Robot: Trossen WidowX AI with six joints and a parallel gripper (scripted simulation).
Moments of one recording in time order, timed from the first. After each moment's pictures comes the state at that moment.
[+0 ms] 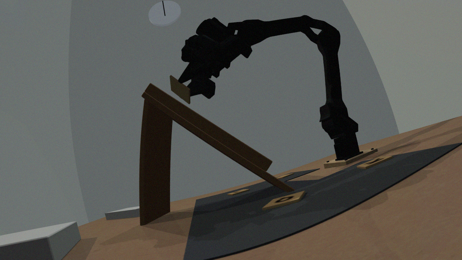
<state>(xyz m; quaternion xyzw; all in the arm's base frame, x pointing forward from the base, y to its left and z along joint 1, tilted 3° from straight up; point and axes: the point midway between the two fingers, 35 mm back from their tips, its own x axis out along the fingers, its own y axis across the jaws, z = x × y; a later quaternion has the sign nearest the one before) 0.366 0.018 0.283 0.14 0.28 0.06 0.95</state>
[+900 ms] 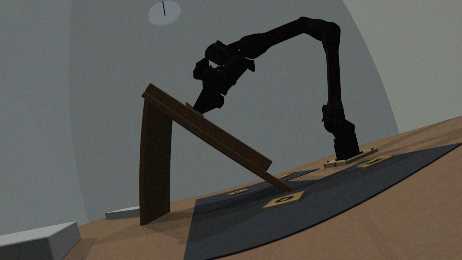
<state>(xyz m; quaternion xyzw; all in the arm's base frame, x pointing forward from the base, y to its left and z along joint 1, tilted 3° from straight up) 0.334 -0.109 0.257 0.04 0.31 -0.02 0.95</state>
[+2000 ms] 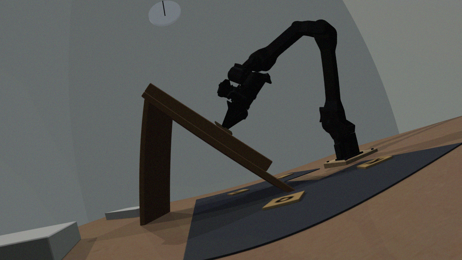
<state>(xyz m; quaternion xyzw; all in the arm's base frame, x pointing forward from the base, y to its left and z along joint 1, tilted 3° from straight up) 0.252 -0.220 0.214 0.05 0.35 -0.10 0.93</state>
